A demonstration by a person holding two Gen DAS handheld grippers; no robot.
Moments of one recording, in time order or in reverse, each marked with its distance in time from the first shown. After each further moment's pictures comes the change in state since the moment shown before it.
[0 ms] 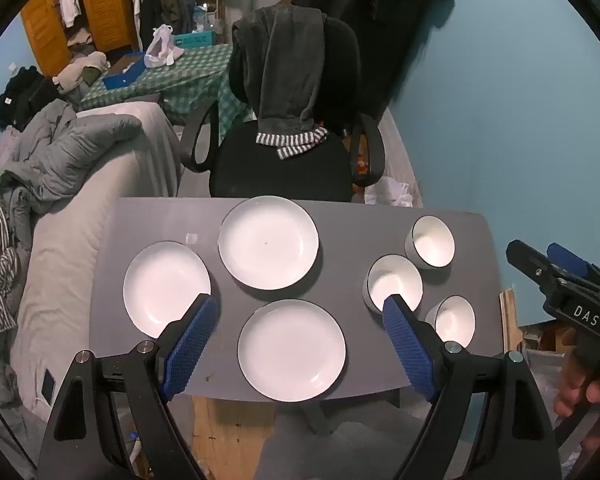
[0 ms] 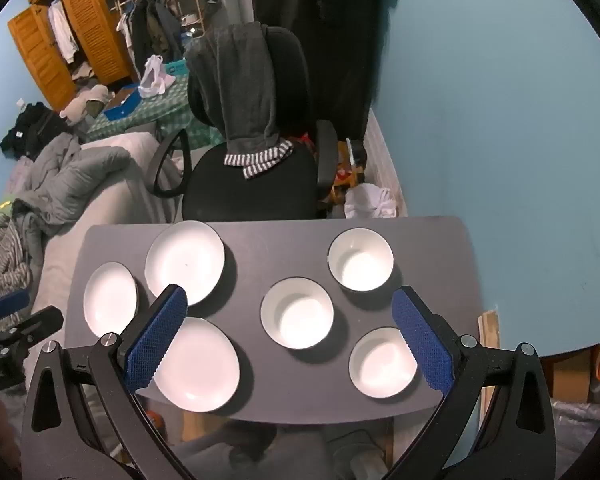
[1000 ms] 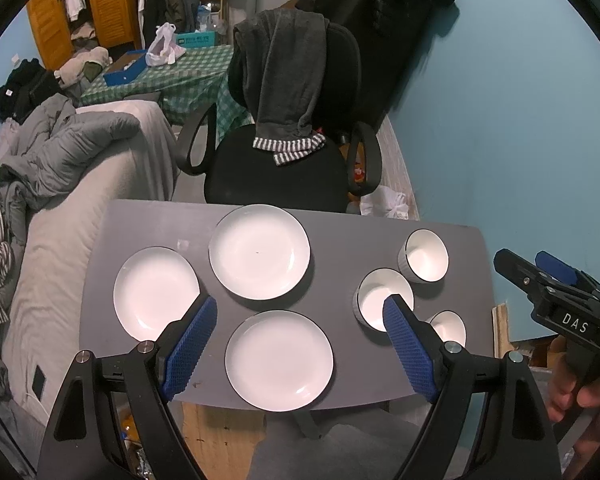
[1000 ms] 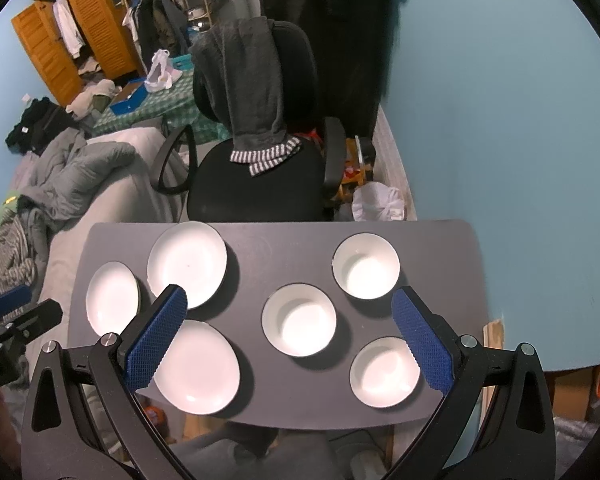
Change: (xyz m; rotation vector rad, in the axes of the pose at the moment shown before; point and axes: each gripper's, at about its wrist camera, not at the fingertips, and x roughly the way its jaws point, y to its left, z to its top) left arm 0.004 -0.004 0.008 -0.037 -0.013 -0.034; right arm 0.004 0.011 0.003 -0.012 0.014 0.013
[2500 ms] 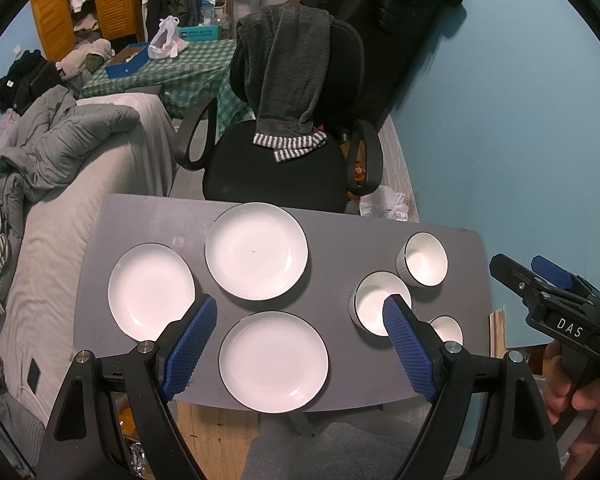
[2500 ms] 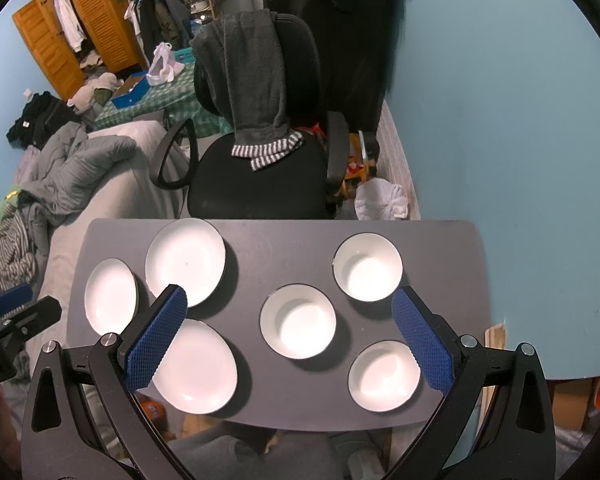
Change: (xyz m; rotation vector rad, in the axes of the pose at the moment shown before) left arm 0.001 0.001 0.004 -0.016 0.016 -0.005; right arm 0.008 -0.004 0.000 -0.003 0.024 0.009
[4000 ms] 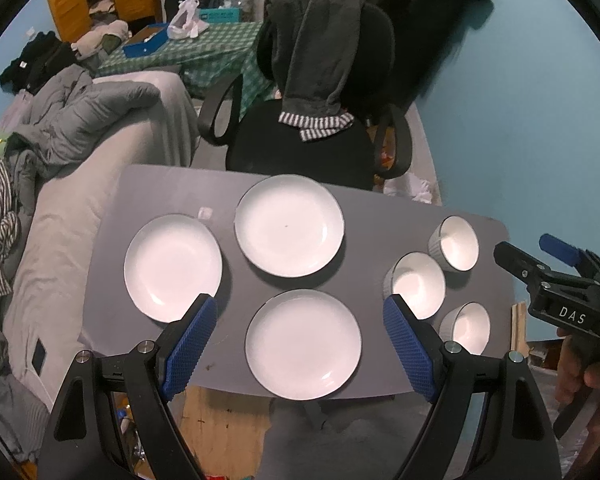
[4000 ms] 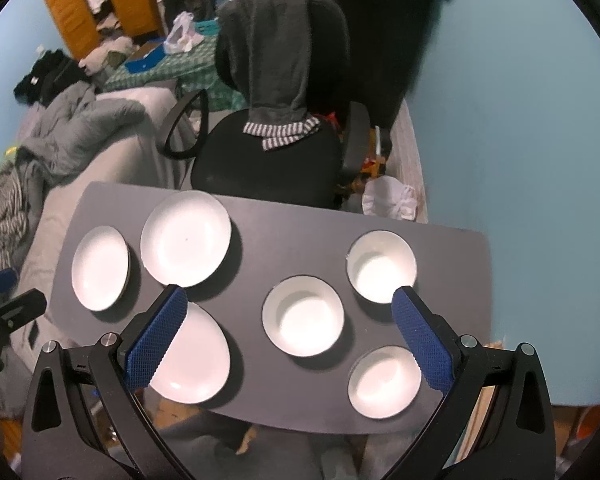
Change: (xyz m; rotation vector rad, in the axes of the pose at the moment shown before) left arm 0.030 0.034 -0.017 -0.046 0.059 0.058; right arm 0.038 0.031 -0.004 -0.155 0.071 -0.006
